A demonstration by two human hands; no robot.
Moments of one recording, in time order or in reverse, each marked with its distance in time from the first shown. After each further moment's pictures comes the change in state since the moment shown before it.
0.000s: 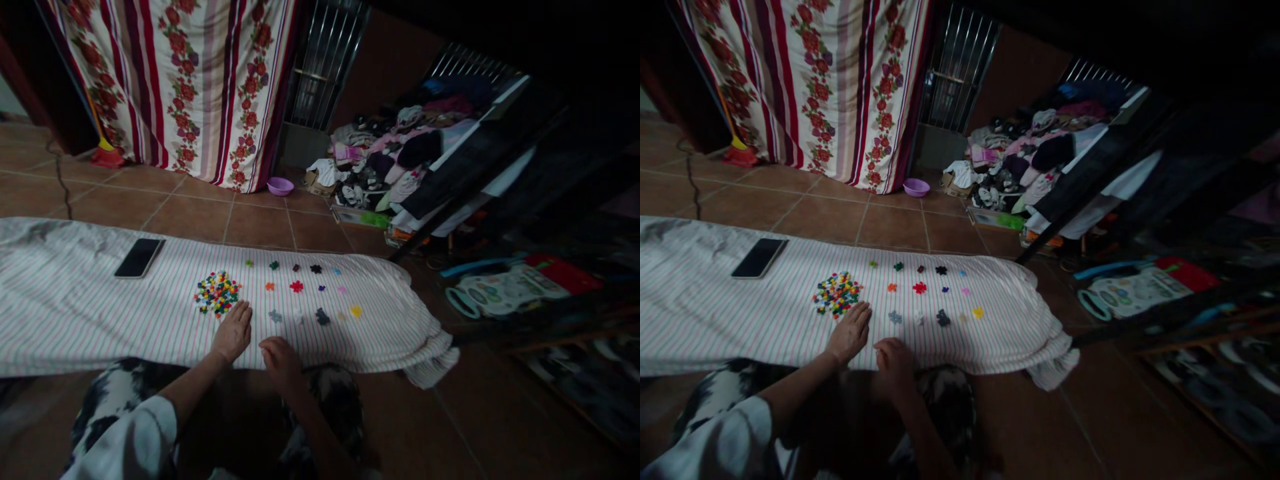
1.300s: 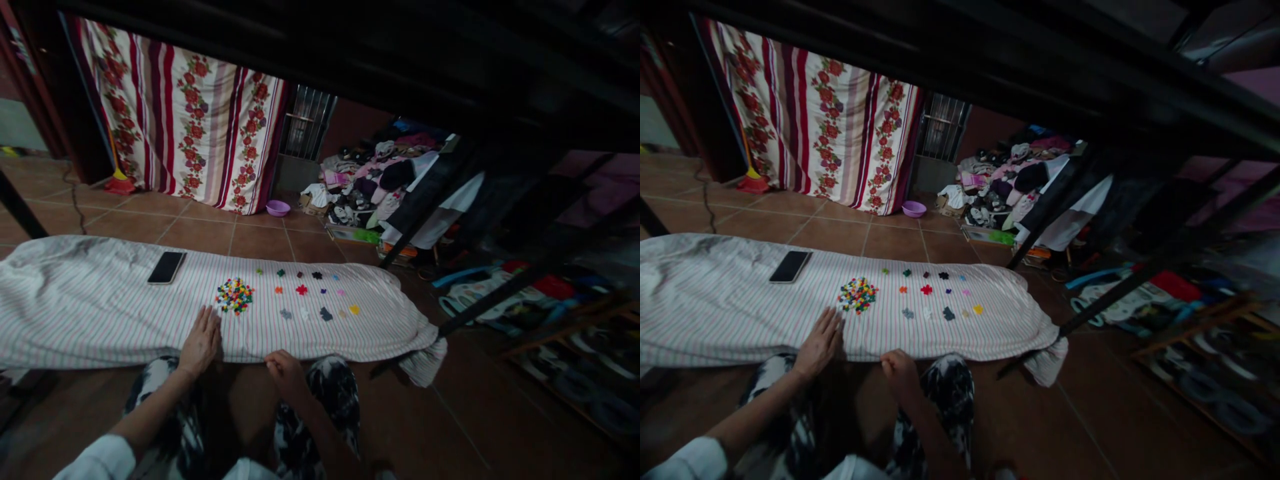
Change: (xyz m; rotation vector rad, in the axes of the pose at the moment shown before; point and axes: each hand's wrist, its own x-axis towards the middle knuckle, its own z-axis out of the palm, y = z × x) left_hand -0.081 -0.069 -0.077 0.047 0.221 -0.031; right_hand -0.033 -0.055 0.007 -0.008 -0.055 0.088
